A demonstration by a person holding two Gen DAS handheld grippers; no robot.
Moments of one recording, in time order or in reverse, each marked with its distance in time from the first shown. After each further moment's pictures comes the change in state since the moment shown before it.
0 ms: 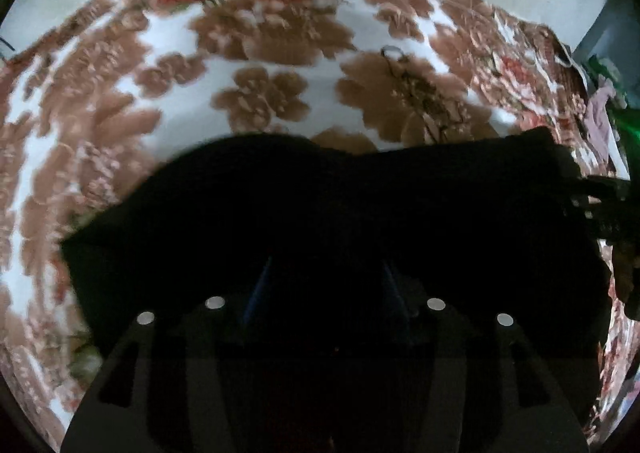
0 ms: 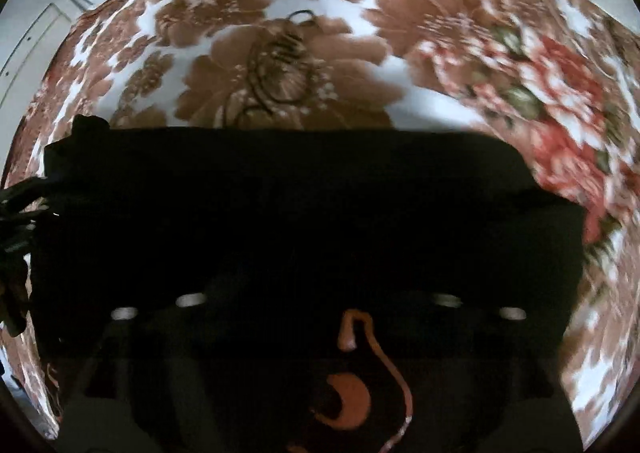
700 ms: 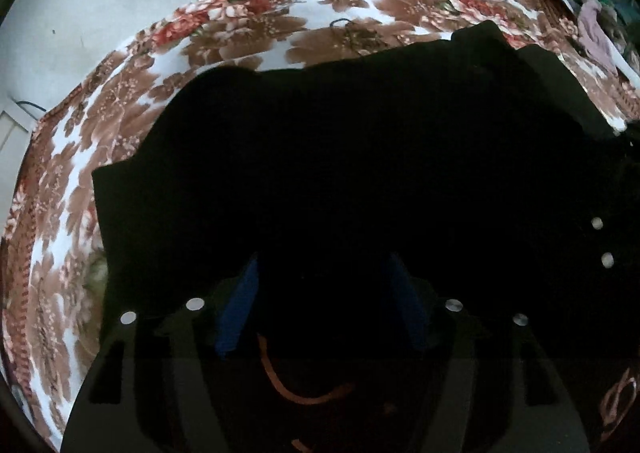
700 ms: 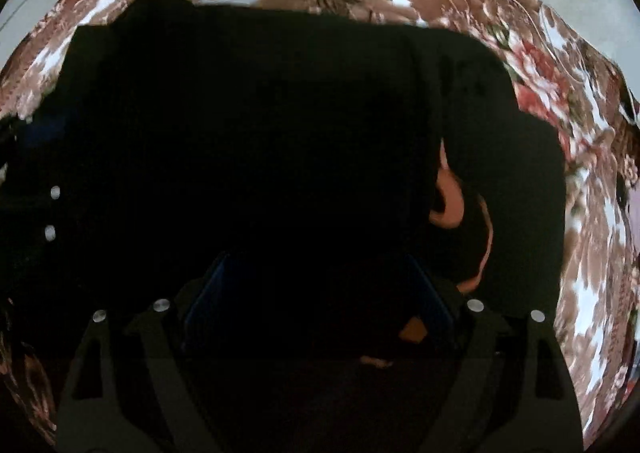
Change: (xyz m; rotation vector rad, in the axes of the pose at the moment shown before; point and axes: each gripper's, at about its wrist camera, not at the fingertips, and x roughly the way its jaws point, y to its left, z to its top) left arm -0.014 -0.081 -0.103 0.190 -0.055 0.212; right arm -0.012 0.080 -0.126 -0.139 -0.034 -0.191
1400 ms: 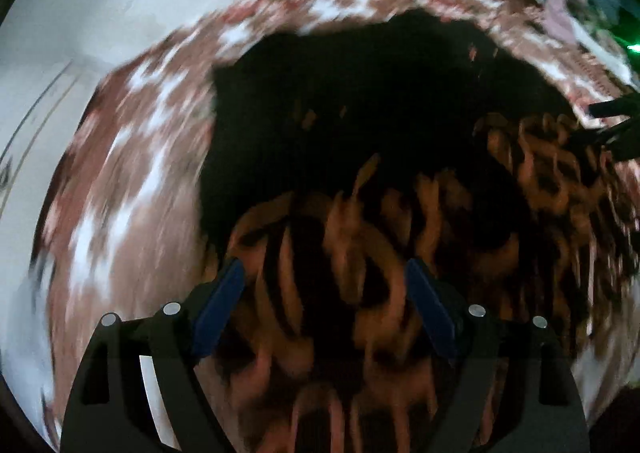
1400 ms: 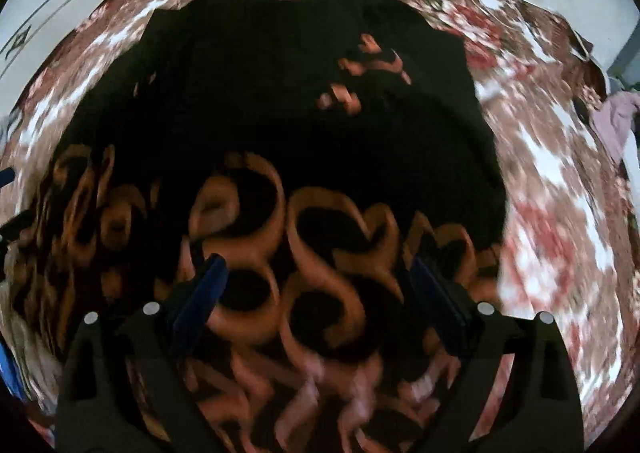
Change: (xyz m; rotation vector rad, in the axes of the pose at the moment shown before) left arm -0.221 -0.012 -0.221 -0.071 0.040 0.081; right arm -0.144 -0.012 -0.207 0.069 -0.045 0.043
